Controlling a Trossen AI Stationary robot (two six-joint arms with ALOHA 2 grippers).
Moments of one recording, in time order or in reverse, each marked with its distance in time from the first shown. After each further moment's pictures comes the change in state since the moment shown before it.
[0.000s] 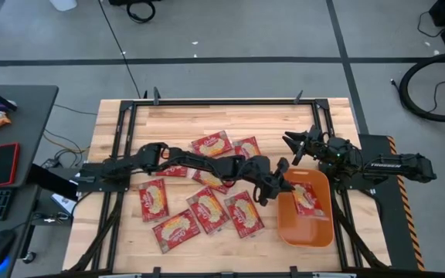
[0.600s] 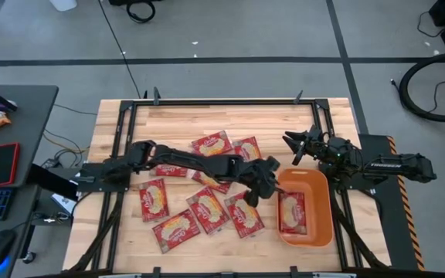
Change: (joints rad) left arm -0.036 -0.163 0.002 -0.548 -0.253 -0.098; right arm 0.000 0.000 0.000 0.006 0.000 0.000
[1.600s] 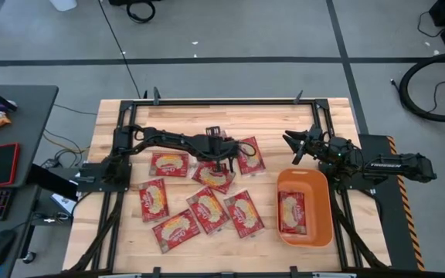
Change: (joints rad) left arm 0.198 -0.177 -0.476 -0.303 -0.450 -0.701; right arm 0.000 0.005 0.000 0.037 0.000 0.000
